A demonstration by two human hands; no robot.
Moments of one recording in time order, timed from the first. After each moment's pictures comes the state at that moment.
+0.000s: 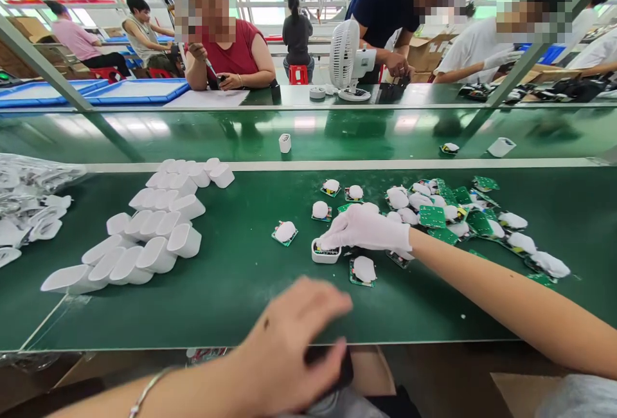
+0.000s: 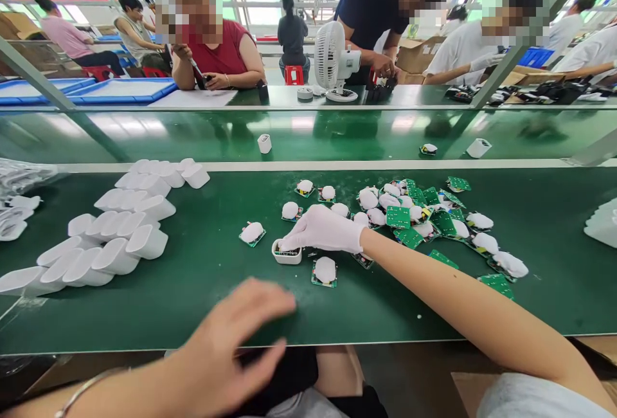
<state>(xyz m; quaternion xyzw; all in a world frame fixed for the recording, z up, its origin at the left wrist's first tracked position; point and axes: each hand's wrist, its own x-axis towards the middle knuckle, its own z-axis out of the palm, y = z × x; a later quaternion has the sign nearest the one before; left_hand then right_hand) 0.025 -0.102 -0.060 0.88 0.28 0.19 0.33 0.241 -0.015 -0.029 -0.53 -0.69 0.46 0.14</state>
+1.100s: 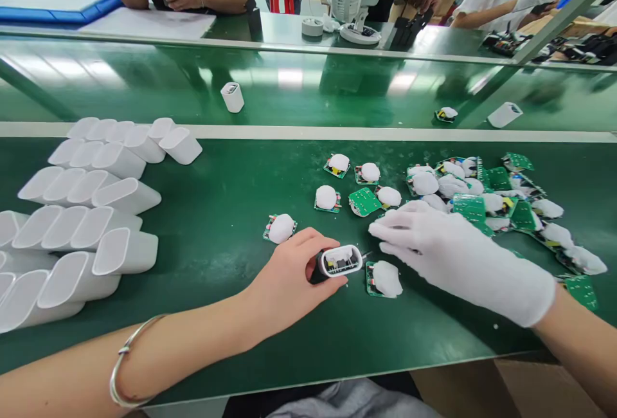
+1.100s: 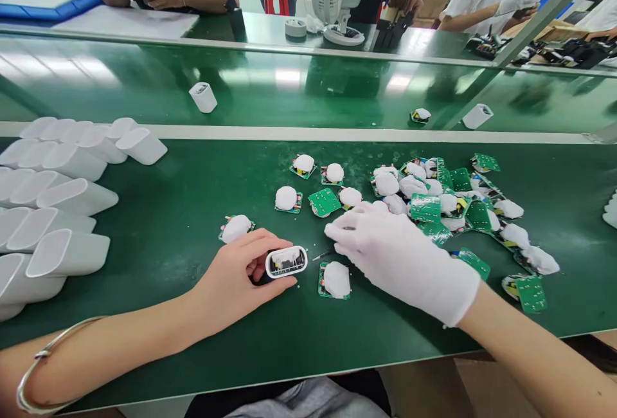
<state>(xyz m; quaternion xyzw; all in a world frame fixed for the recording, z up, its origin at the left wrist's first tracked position) 0.044 -0.021 -0.078 0.77 0.38 0.22 0.47 0.282 -0.055 -0.039 -0.51 -0.86 -0.01 0.02</state>
